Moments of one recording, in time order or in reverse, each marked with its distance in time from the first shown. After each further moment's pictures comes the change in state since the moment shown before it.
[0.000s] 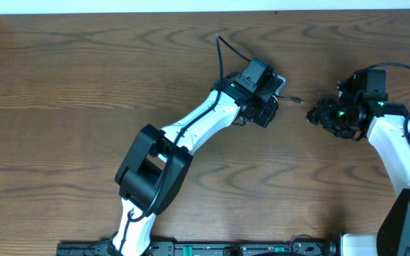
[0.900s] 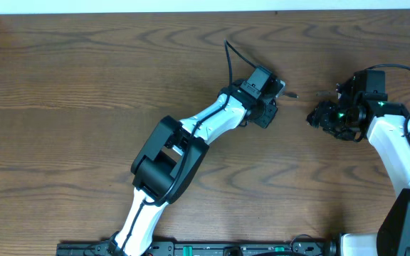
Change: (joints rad) left arm -0.020 0.118 0.000 0.124 -0.098 0.010; right arm 0.000 0.000 0.000 -0.024 0.003 -0.019
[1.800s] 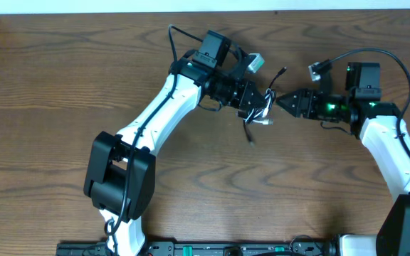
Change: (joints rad) left arm 0.224 -0.267 0.009 -0.268 0.694 -0.084; right arm 0.074 -0.017 0.000 0.258 -0.561 -0.111
